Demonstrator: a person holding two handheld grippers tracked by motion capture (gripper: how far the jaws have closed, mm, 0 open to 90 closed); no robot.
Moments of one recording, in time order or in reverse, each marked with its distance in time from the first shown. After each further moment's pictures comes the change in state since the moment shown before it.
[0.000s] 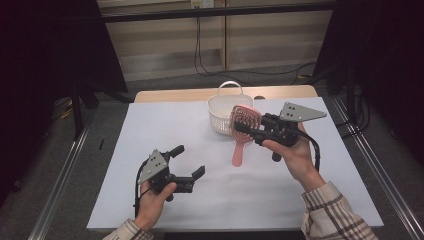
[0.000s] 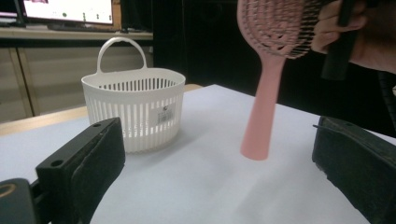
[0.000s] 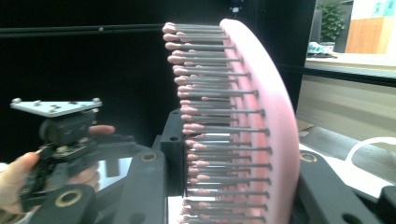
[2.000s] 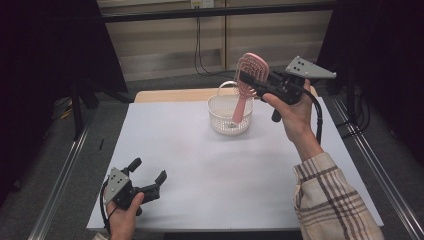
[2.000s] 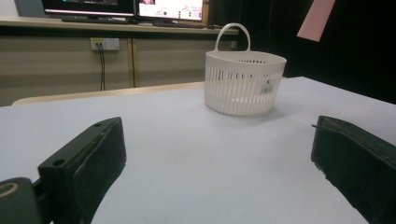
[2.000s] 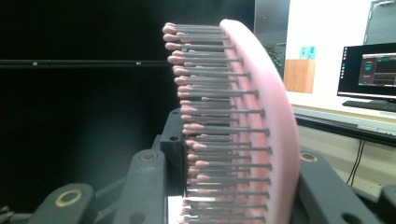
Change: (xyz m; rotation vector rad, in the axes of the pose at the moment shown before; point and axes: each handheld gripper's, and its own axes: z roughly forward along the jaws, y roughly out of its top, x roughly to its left) left arm 0.030 -0.026 -0.077 0.022 0.344 -0.029; right arm -0.047 0.072 0.021 -0.123 -0.199 -0.060
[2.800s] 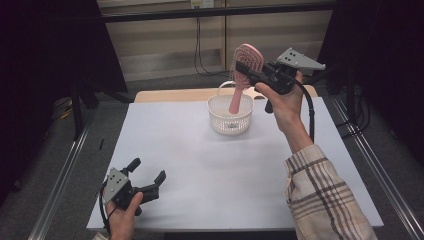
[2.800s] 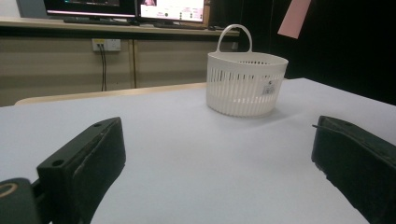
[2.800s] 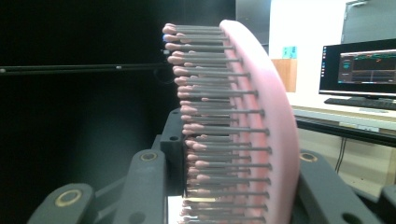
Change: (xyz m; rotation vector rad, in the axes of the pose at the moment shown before) left arm 0.001 -0.001 -0.001 -0.011 0.001 -0.003; right arm -0.015 -0.002 0.026 -0.010 -0.073 0.021
